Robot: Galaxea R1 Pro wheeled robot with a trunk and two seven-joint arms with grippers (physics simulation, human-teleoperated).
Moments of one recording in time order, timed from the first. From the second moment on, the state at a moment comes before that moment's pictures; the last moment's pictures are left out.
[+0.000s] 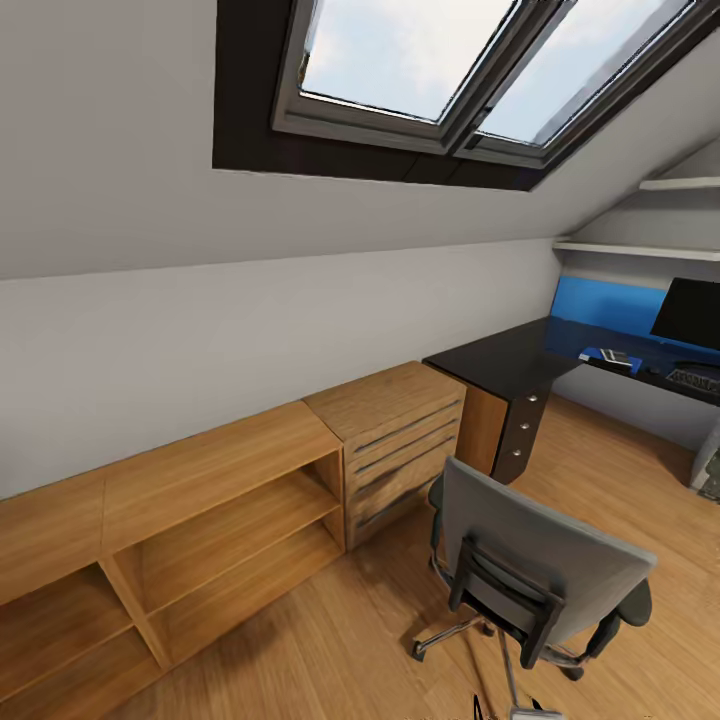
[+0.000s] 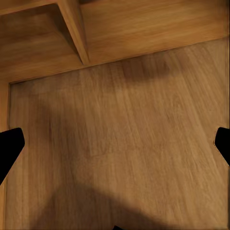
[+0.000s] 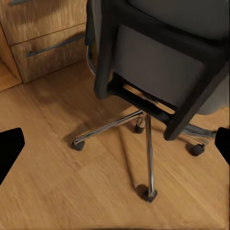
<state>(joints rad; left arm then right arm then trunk) -0.19 -0.03 -0.60 -0.12 0.79 -0.64 0.35 -0.34 0.03 0.80 0.01 -0.70 -0.80 -0.24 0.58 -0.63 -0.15</state>
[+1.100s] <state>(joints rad) -0.19 -0.03 -0.60 -0.12 0.79 -0.64 0.35 -0.34 0.02 0.80 0.01 -0.70 -0.80 -0.23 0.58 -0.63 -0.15</state>
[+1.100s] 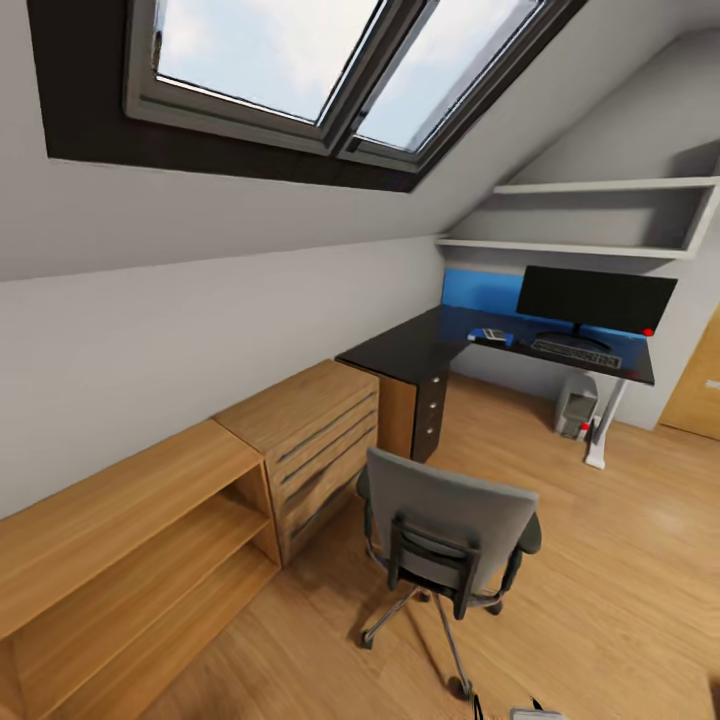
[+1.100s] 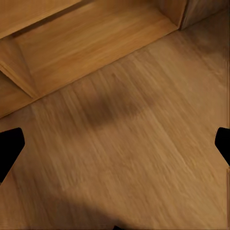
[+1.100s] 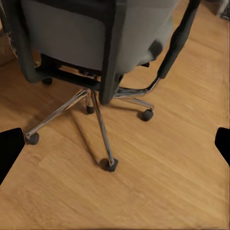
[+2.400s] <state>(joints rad) -0.19 -0.03 -0.60 -0.12 0.79 -0.64 0.35 -0.34 0.02 0.80 0.01 -0.70 -0.80 -0.23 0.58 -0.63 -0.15</state>
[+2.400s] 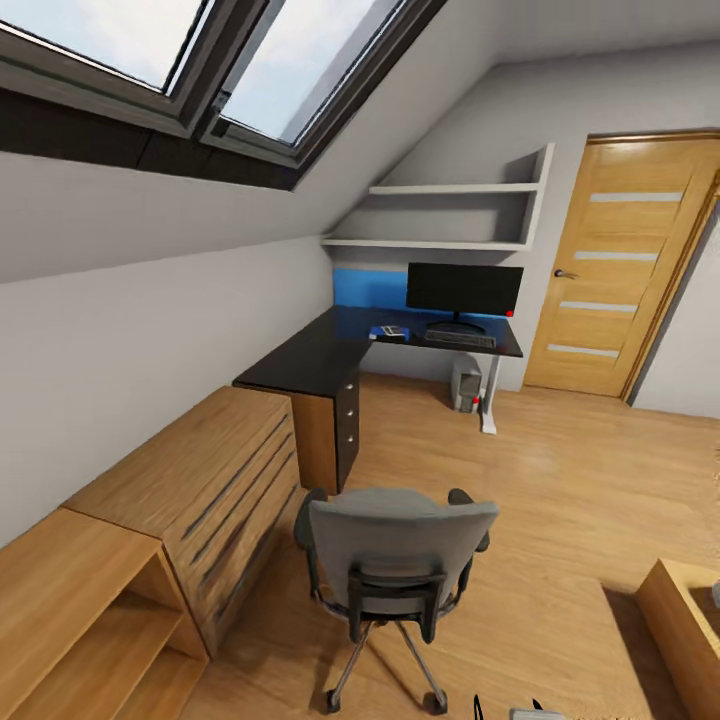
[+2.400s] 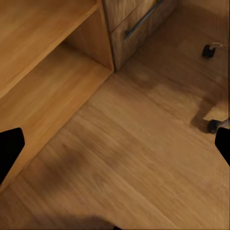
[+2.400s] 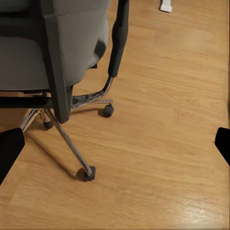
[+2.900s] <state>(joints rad) -0.19 -0.03 -0.61 -0.12 0.79 -0.64 0.35 -0.34 0.02 0.80 0.01 -0.70 -0.80 -0.23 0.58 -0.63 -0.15</state>
